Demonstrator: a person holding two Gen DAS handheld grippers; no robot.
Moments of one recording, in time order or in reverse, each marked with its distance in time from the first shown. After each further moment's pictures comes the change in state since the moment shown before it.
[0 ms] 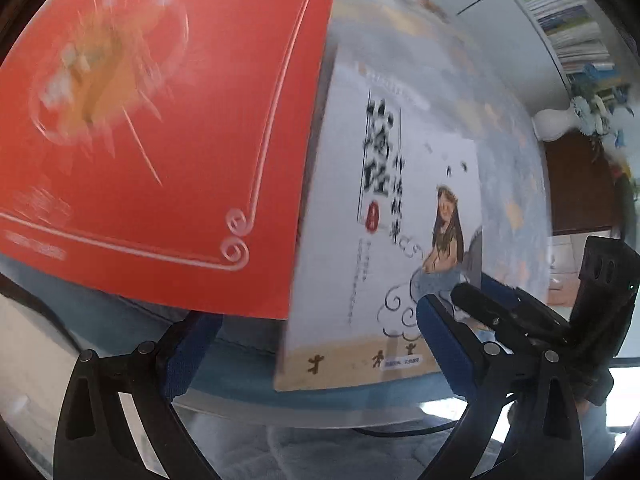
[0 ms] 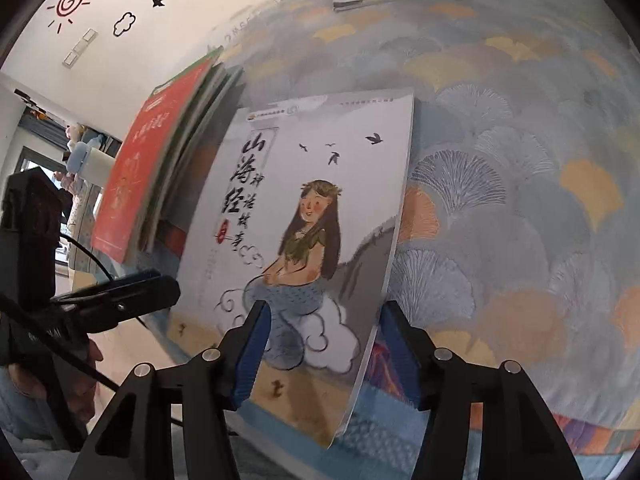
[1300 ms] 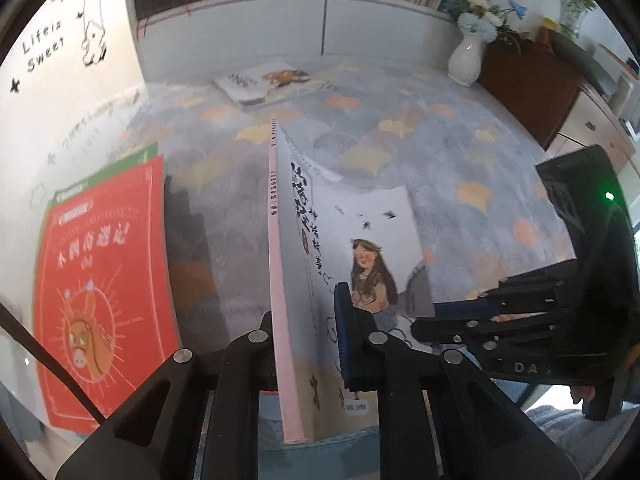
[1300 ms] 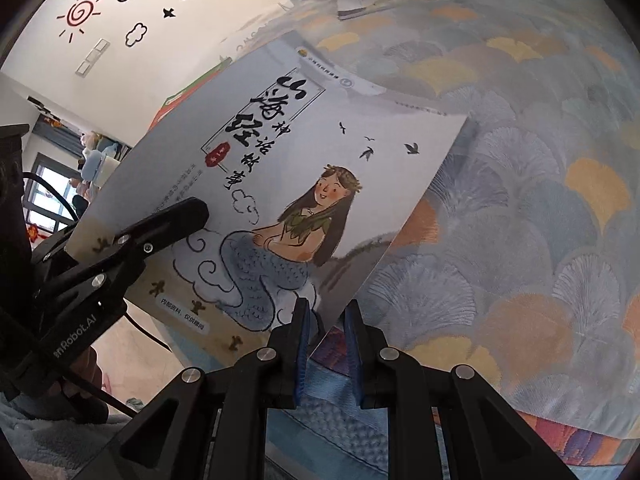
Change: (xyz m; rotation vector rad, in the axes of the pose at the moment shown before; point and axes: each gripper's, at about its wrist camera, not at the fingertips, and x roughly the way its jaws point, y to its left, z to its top) left arm -0.022 -0.108 0.001 0.625 -0.339 0.188; right arm -0.011 0.000 -0.010 0.007 -0.036 0.056
